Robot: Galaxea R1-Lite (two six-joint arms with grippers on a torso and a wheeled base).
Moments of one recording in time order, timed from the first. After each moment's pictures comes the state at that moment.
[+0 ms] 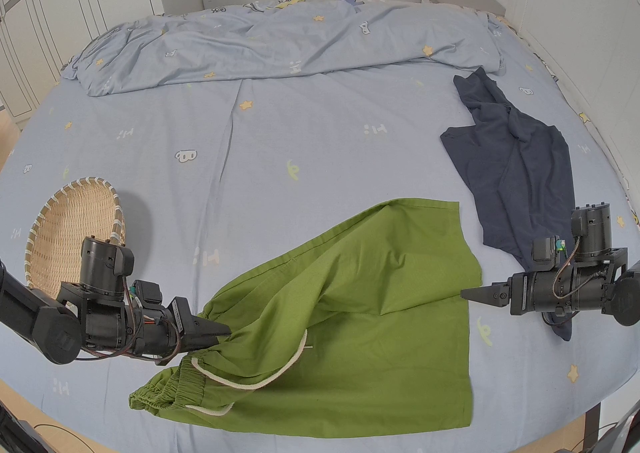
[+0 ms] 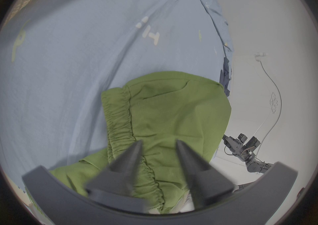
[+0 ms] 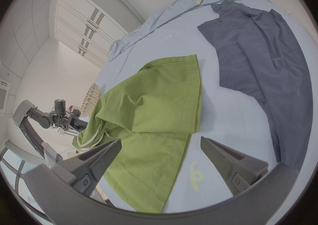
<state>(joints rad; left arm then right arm) -0.23 1.71 -0.51 -0.44 -0.52 -0.76 0.20 1.67 -0.57 -0.43 0.46 0.15</state>
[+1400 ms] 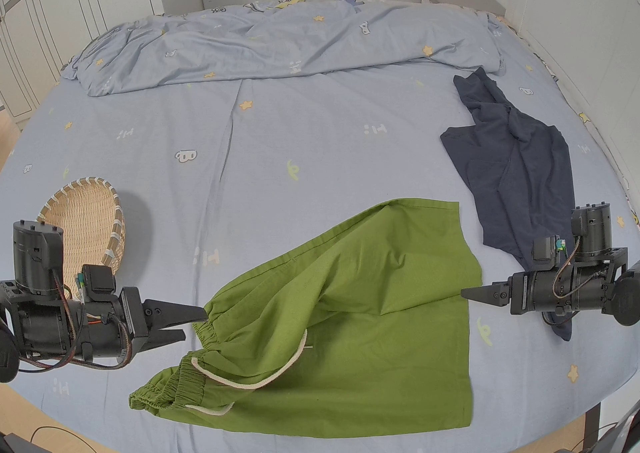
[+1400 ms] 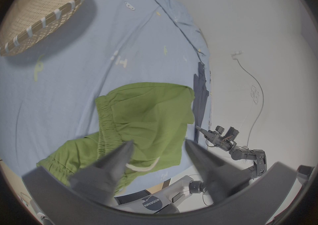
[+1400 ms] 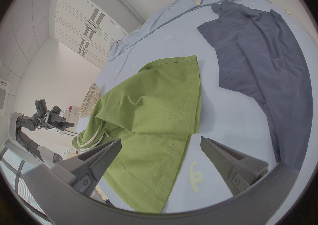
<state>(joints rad) -0.25 1.34 -0.49 -0.27 -0.51 -0.75 0.20 1.67 -0.57 -0.43 0.46 0.16</state>
